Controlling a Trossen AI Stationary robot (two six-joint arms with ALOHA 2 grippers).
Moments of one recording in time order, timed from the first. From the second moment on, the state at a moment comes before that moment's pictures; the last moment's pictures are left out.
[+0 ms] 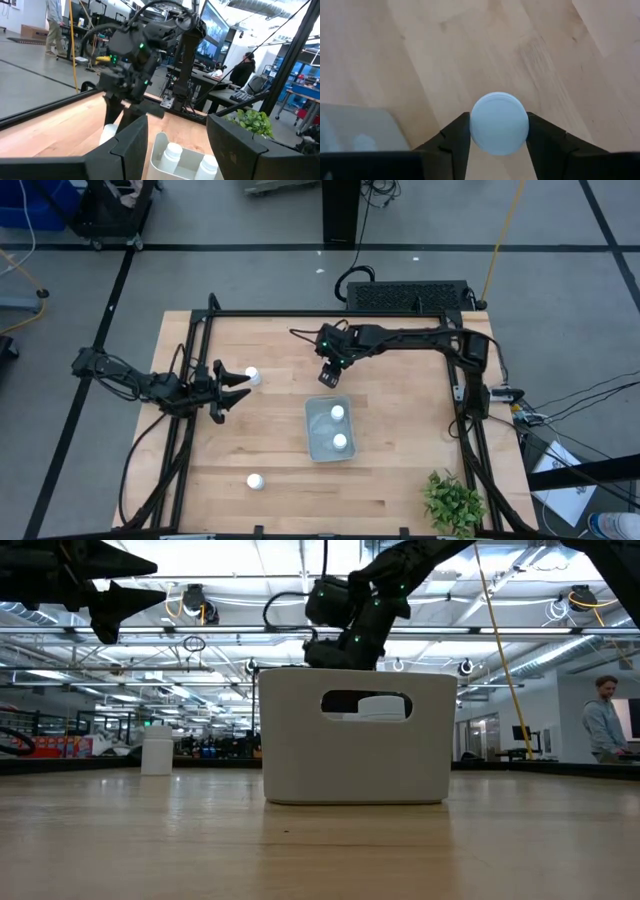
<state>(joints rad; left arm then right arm) -0.35 0.31 0.12 0.30 -0.52 -0.25 -0.28 1.96 1.49 -0.64 -0.05 0.20</state>
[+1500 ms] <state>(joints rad) -0.35 0.31 0.12 0.29 -0.55 -0.27 0.10 1.90 1.55 -0.71 0.02 0.25</state>
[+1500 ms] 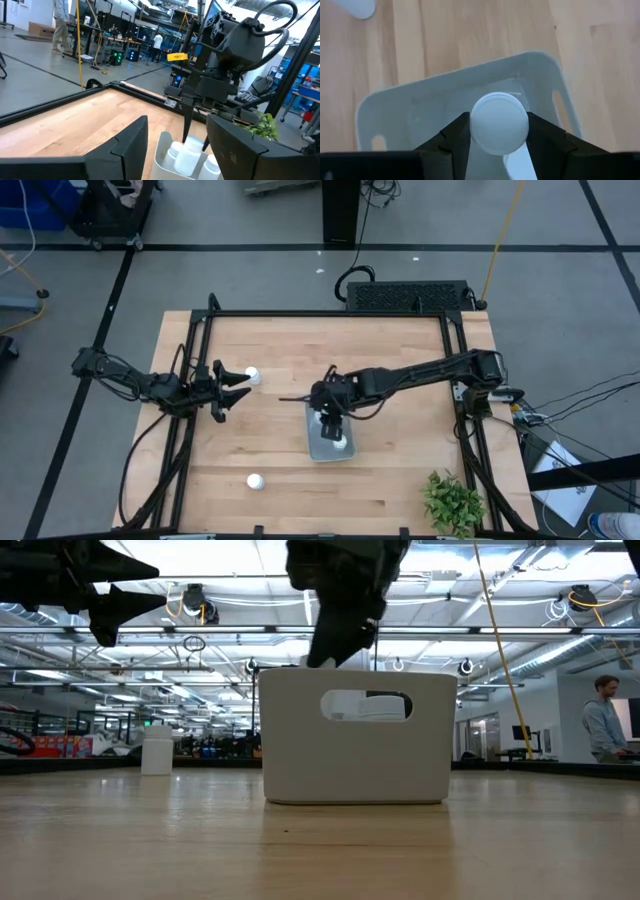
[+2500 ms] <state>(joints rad) -0.35 0.31 0.12 0.28 -0.55 -0.27 0.05 2.04 1.56 -0.68 -0.11 0.22</state>
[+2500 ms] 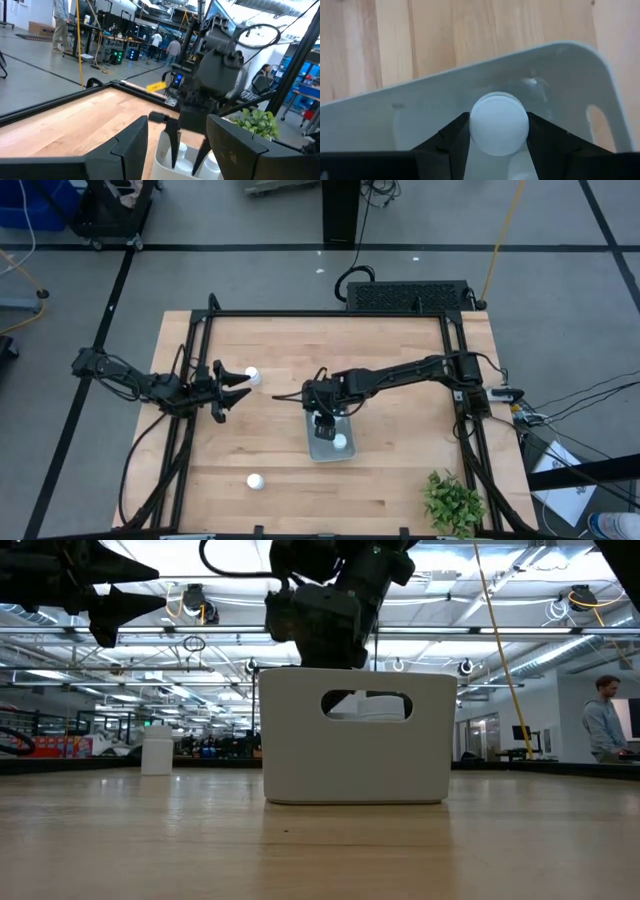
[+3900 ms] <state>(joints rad) -0.35 0.31 0.12 0.26 -0.55 -0.27 0.07 1.90 1.56 -0.68 -0.03 0.16</state>
